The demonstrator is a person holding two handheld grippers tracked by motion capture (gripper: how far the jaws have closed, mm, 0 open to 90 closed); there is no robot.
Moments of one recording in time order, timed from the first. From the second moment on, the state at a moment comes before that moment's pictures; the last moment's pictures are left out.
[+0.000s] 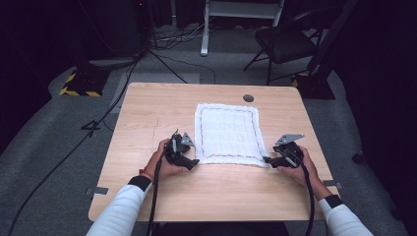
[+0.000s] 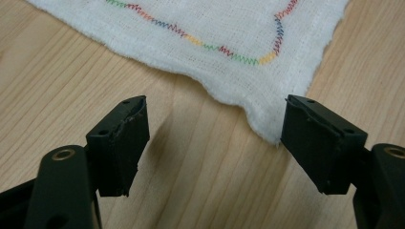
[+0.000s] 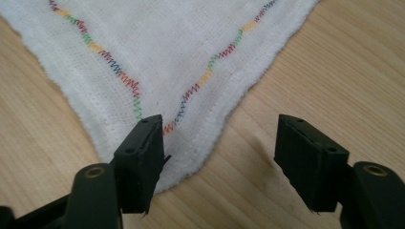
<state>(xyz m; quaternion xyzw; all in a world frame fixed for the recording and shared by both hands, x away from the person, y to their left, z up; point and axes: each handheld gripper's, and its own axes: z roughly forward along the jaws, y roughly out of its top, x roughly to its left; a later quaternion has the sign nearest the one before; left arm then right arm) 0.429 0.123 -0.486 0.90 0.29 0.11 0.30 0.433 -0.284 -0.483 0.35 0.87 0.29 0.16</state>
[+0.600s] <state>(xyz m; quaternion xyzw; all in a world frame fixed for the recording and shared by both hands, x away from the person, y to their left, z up) 0.510 0.138 -0.459 0.82 0.39 0.16 0.37 0.438 -0.219 -0.465 0.28 0.87 0.37 0.15</state>
